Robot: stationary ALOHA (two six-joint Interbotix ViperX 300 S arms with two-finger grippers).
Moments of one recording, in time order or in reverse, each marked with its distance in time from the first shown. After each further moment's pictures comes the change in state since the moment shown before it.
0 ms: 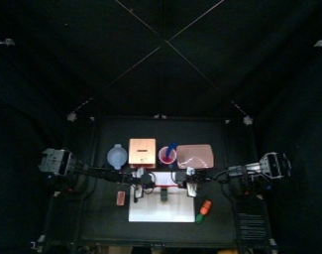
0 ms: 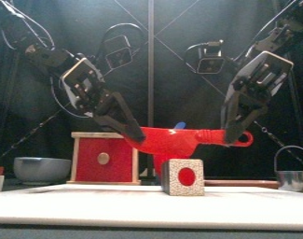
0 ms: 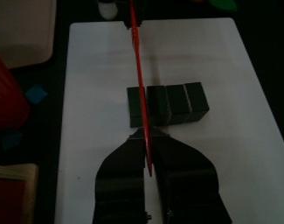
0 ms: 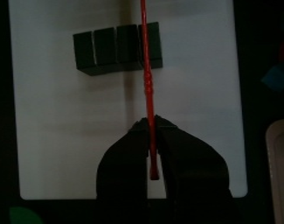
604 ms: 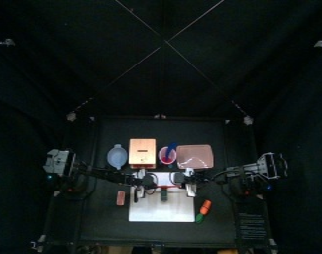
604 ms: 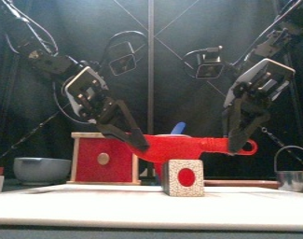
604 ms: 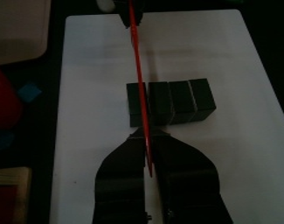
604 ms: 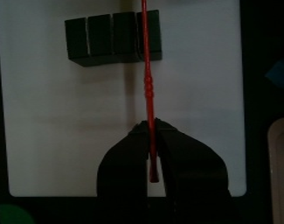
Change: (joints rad) left arm -0.002 0.069 -0.018 -0.003 -0.008 0.002; right arm -0.005 0.028 -0.009 -0.029 0.005 0.002
